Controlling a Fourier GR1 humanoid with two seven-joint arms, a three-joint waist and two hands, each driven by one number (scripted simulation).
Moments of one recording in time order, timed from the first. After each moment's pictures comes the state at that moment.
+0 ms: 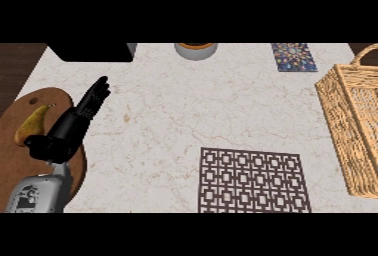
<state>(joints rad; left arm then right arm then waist) -0.20 0.16 0.07 -1.56 -0.10 -0.23 0.02 -0.03 -0.85 -0.45 -1.72 -0.17 0.00 0.19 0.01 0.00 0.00</state>
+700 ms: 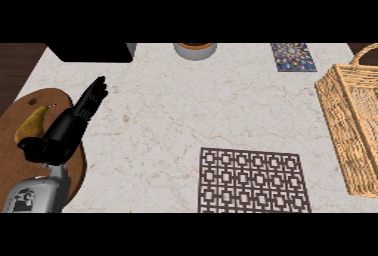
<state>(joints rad) -0.19 0.16 0.07 -1.59 -0.09 -0.24 0.03 -0.27 -0.78 -0.42 -1.13 0.02 -0.03 -0.26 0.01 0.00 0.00</state>
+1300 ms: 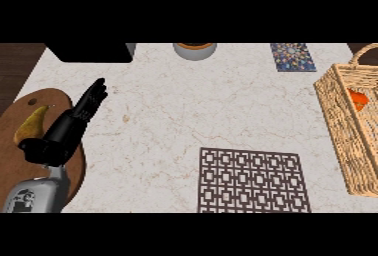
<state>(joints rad) -0.18 0.16 0.08 -1.58 -0.09 -0.25 0.02 -0.48 -0.81 -0.46 -0.79 0.02 -0.02 -0.45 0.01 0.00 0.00</state>
